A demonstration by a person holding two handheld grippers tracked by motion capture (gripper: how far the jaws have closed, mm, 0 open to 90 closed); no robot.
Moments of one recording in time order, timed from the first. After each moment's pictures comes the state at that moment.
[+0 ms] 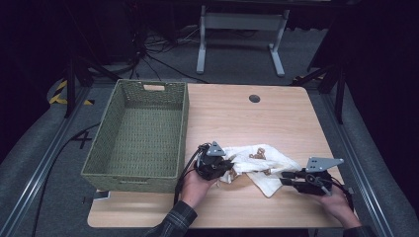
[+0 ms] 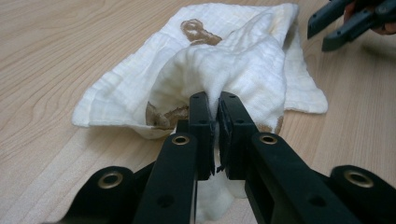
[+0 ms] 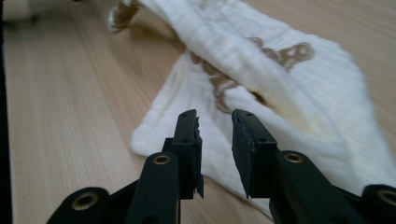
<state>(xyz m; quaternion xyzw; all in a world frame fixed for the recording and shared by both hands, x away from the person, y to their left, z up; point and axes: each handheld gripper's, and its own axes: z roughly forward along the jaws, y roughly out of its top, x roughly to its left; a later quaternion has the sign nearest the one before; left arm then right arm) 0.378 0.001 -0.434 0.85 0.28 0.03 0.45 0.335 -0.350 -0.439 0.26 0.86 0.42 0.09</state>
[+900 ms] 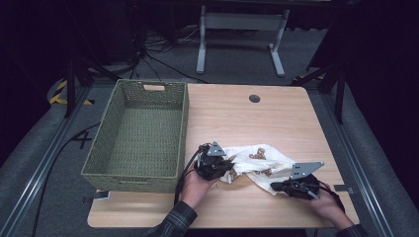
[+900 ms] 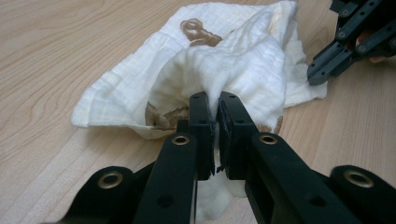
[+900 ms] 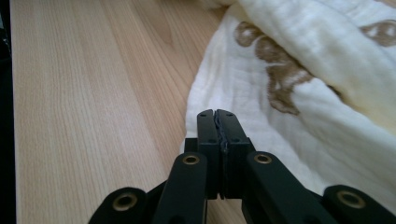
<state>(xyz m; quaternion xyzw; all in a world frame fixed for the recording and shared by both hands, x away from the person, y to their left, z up) 0.376 0.001 -0.433 0.85 0.28 0.03 0.45 0.333 -0.327 -0.452 0.22 0.90 0.37 0.07</state>
